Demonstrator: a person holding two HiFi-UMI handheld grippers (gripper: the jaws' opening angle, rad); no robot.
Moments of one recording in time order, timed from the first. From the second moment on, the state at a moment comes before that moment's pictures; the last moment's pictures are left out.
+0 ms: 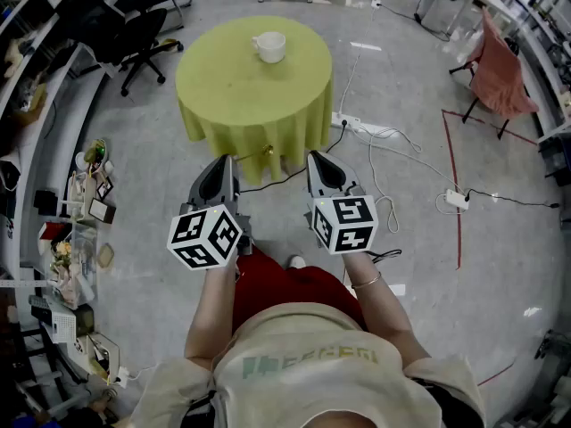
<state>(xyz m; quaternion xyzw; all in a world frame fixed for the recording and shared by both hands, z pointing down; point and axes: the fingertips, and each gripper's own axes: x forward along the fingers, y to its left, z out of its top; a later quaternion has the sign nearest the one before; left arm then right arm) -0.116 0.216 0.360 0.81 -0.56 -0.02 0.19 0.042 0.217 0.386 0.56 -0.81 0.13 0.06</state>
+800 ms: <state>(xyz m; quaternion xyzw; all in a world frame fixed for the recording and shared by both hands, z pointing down) -0.092 0.213 0.366 0.81 -0.55 -0.01 0.19 0.068 0.218 0.387 0.57 -0.81 0.13 0.06</state>
